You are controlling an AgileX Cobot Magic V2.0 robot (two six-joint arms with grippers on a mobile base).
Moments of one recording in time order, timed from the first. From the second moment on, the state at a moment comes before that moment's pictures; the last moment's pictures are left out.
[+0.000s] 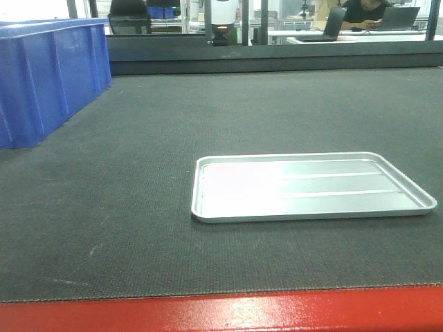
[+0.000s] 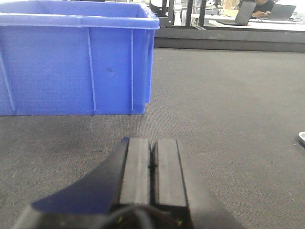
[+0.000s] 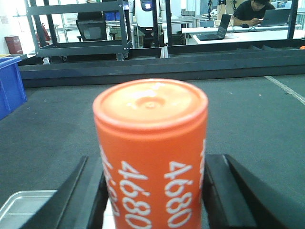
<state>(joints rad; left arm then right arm) -0.12 -0.01 0.03 -0.07 0.07 0.03 0.02 0.14 -0.39 0.06 0.31 0.07</state>
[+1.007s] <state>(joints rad) -0.12 -0.01 0.03 -0.07 0.07 0.03 0.30 0.93 -0.51 0.05 -0.19 0.07</state>
